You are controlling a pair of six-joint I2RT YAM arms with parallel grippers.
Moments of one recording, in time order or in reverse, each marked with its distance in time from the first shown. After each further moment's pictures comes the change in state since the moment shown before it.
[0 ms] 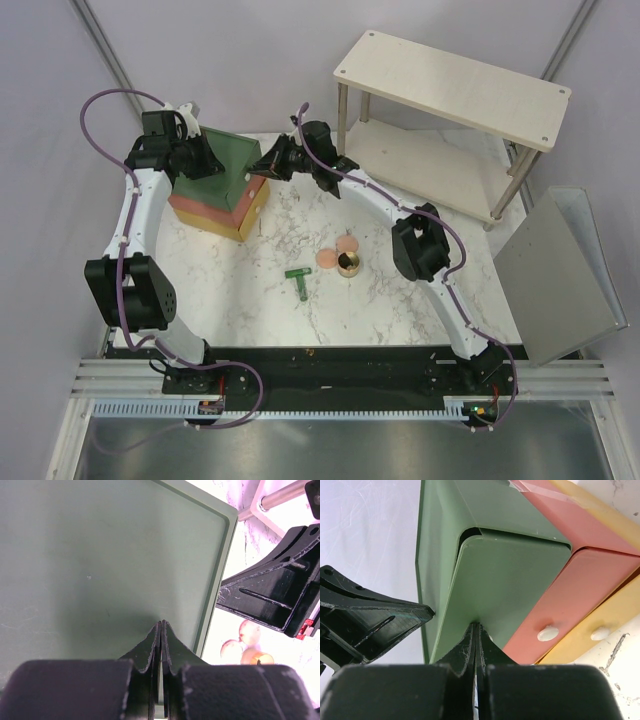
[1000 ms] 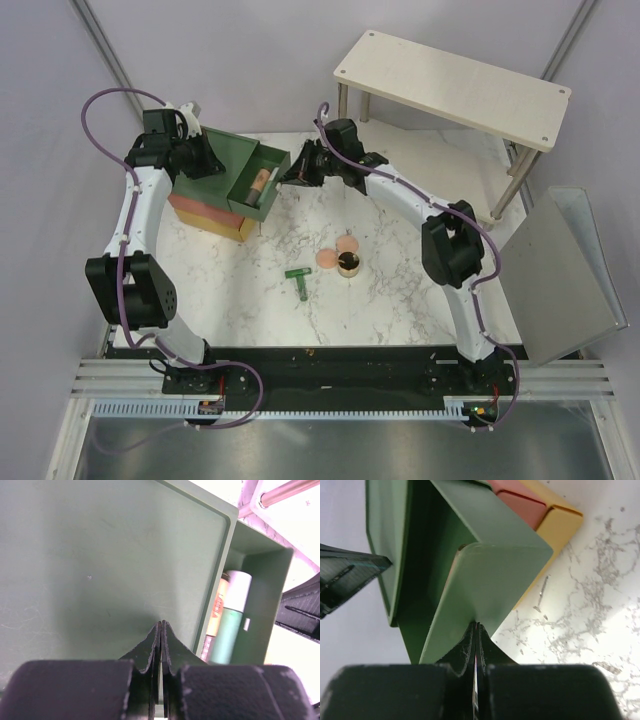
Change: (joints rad) left arm -0.002 0.015 0.027 -0.030 0.004 0.000; right arm -0.075 -0.290 -0.349 -0.186 0.011 -0.235
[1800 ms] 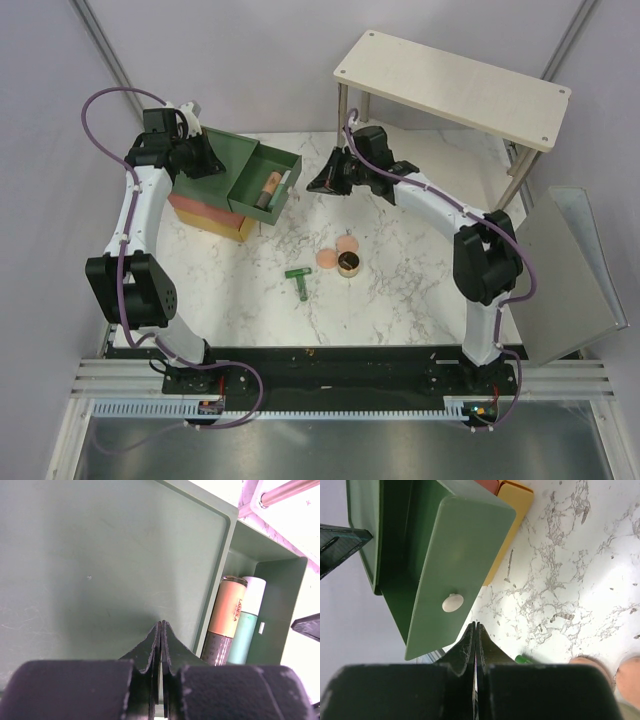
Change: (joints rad) left arm 0.000 0.003 0.008 -0.005 -0.003 0.000; right arm -0.071 -0.257 -0.317 0.012 0.038 -0.047
